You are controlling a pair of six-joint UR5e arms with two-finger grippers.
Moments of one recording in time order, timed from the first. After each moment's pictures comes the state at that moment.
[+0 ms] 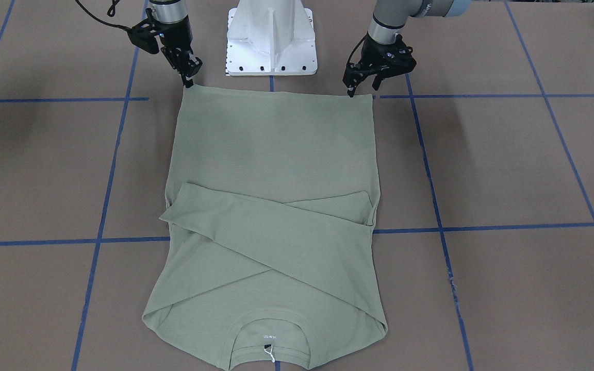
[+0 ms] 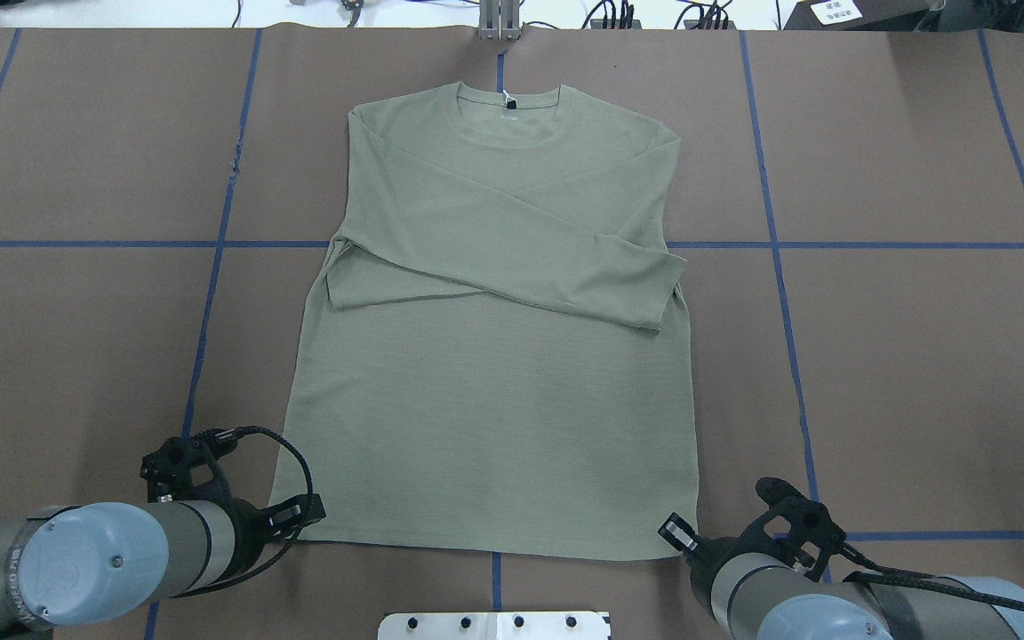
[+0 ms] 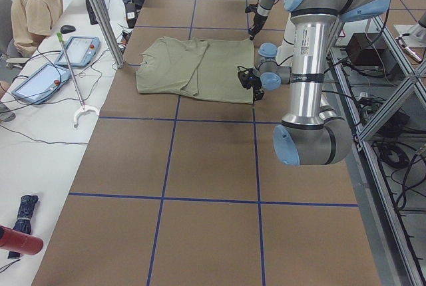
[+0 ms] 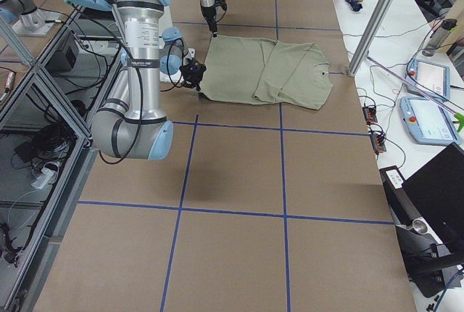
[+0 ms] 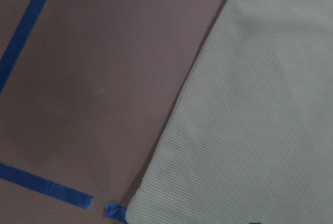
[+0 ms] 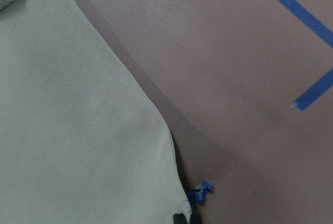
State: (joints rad) left arm -0.16 -1.63 -2.10 -1.88 -1.56 -1.85; right arm 0.00 -1.49 2.19 -1.49 1.32 2.31
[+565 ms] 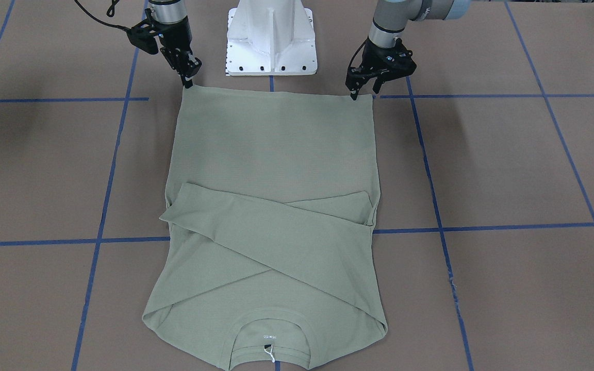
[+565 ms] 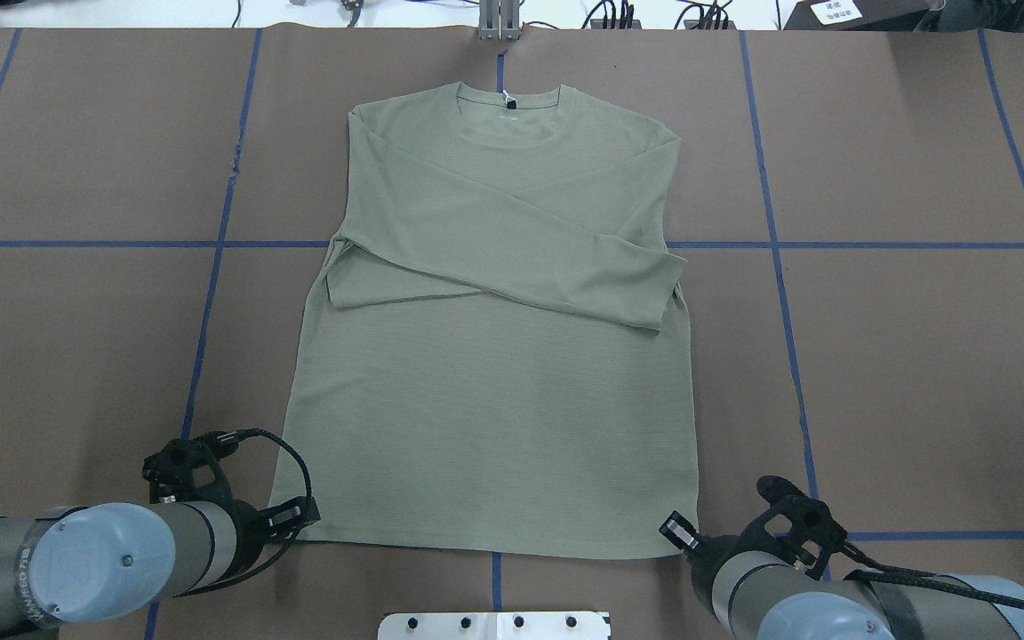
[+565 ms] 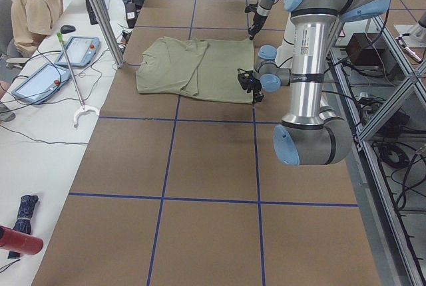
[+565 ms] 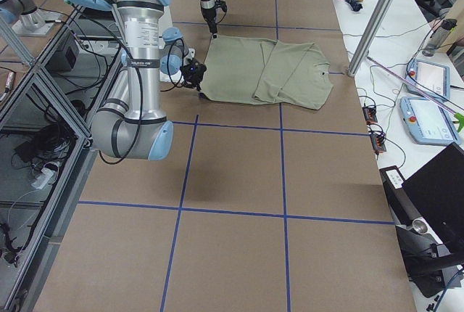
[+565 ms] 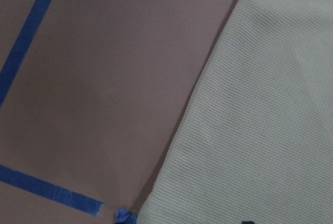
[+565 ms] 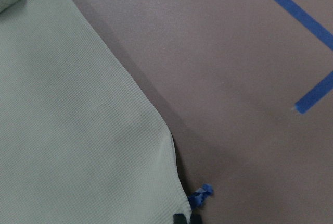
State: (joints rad) left arm -0.15 -1.63 -2.07 -1.87 -1.56 -1.85; right arm 0.00 -1.49 2.19 -1.50 1.32 2.31
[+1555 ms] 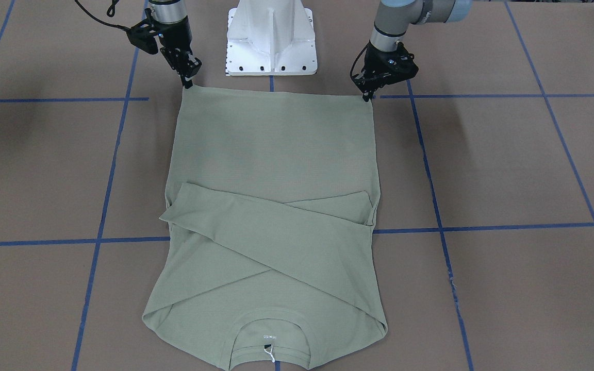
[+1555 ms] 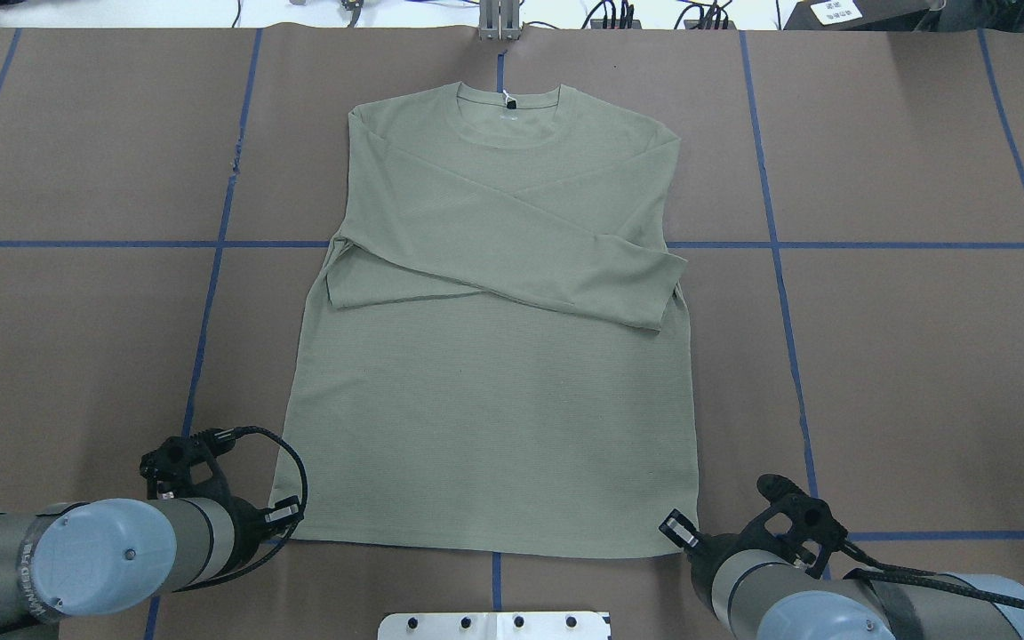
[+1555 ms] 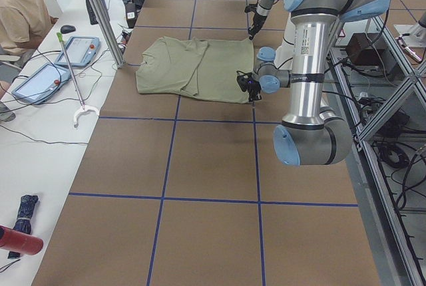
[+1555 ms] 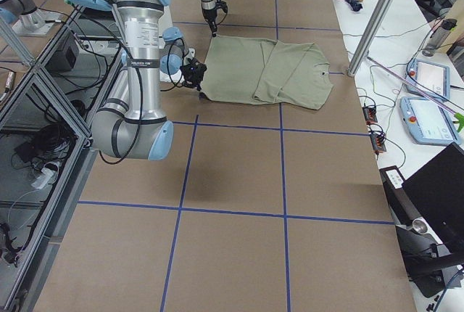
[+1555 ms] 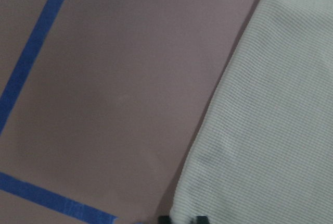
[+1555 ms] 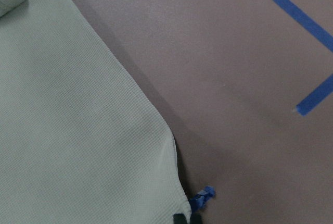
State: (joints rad) left arm -0.16 -1.63 -2.07 -1.87 -1.56 -1.85; right arm 0.00 -1.49 2.20 -1.50 1.31 2.31
